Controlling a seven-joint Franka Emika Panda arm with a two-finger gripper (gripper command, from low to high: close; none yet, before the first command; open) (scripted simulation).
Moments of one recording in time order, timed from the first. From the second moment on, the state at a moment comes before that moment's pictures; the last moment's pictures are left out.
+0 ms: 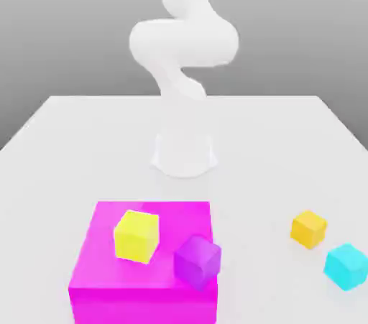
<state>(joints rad) 0.04 -0.71 0.03 -2.35 0.01 2.35 0.79</state>
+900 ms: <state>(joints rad) 0.48 0.28 0.17 -2.71 -0.29 2.98 1.05</state>
